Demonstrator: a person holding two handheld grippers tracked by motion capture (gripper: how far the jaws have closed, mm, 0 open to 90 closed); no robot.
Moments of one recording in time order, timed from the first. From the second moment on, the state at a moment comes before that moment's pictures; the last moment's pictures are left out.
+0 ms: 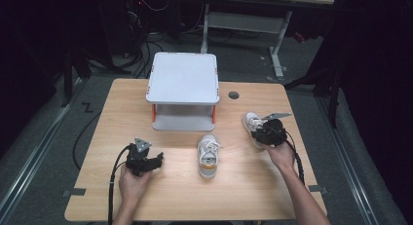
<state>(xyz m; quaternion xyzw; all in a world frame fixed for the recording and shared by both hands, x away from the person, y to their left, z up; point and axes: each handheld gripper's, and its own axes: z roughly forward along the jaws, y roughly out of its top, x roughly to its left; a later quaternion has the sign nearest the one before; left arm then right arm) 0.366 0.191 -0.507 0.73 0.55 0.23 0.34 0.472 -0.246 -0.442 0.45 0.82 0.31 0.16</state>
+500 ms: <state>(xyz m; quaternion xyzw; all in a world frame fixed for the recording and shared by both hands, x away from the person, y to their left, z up) 0.366 0.191 -0.506 0.73 0.55 0.23 0.34 0.482 -0.239 -0.451 0.46 0.83 0.27 0.16</state>
